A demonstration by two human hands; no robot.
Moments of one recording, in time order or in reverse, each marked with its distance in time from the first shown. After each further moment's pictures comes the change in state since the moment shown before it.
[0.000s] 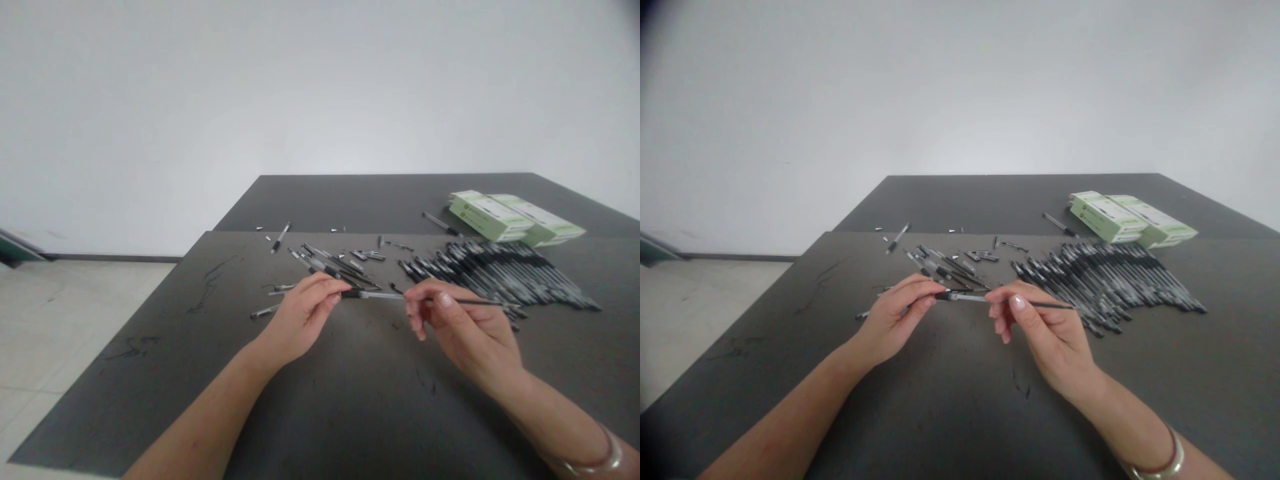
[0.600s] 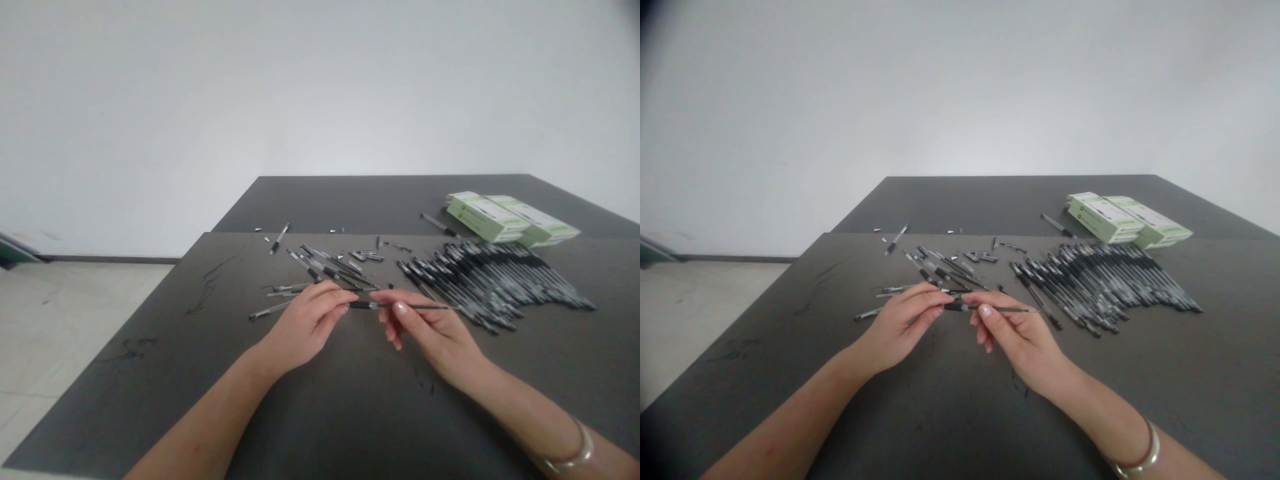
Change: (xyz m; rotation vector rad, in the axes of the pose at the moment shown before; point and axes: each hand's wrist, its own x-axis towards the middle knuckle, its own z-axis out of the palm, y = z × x) left_hand 0.003 0.010 0.005 0.026 -0.103 0.046; right_hand 0.002 0.007 0.012 -0.081 -0.123 0.224
